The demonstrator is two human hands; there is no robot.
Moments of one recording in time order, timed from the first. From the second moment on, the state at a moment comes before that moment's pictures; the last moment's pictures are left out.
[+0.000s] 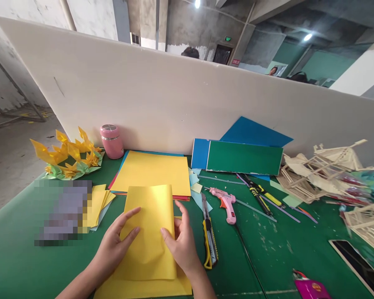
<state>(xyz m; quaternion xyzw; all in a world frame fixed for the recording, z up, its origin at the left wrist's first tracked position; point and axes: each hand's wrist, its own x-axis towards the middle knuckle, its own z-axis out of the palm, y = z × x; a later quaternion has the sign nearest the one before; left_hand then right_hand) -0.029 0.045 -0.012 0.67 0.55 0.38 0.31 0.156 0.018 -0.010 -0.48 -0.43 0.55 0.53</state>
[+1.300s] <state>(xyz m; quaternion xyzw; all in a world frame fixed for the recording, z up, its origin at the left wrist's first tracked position) -0.042 0.035 -0.011 0.75 0.59 0.25 0.18 0.137 0.017 -0.011 -0.64 -0.71 0.02 0.30</state>
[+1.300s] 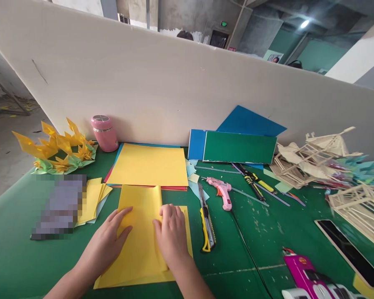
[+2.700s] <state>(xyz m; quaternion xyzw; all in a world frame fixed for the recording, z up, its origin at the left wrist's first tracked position) -0.032 0.029 0.020 0.74 0.65 0.03 0.15 0.163 0.077 0.001 -0.66 -0.72 0.04 0.21</state>
